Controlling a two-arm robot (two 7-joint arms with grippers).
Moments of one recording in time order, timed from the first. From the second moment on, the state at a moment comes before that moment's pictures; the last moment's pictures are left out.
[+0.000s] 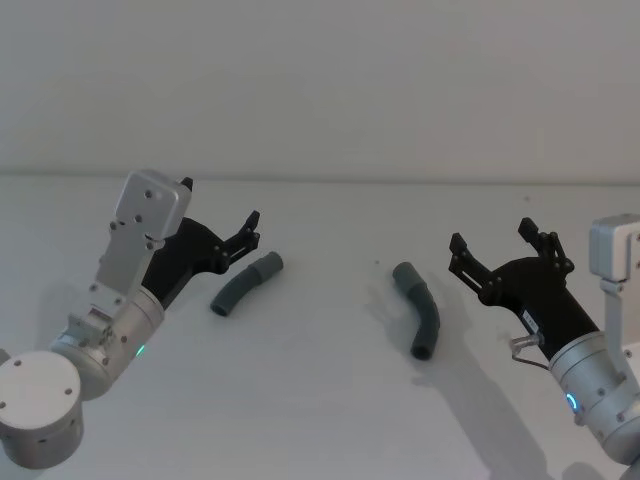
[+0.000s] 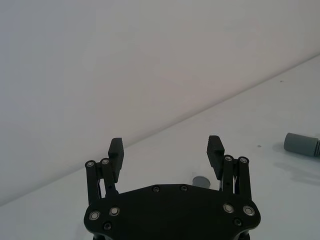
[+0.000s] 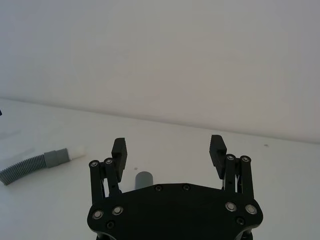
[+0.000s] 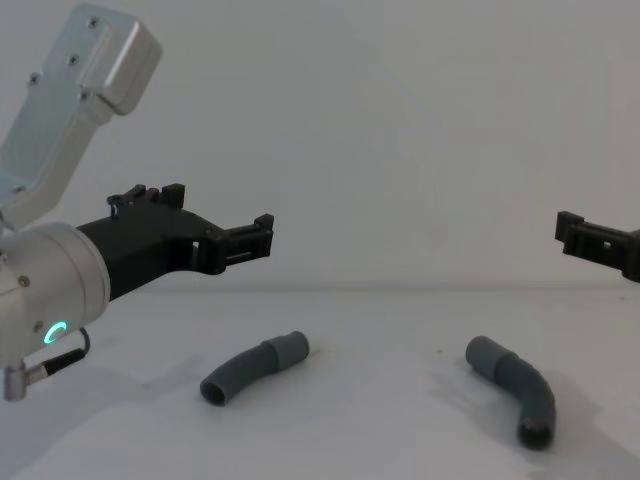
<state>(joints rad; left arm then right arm) -0.24 0.38 0.45 -1.63 -0.20 0.01 -0.01 -0.01 0.34 -0.23 -1.77 0.29 0.03 0.07</state>
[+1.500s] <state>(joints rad) -0.29 0.41 0.45 -1.66 -0.25 0.25 -0.12 -0.01 0.34 -0.23 -1.77 0.29 0.03 0.07</state>
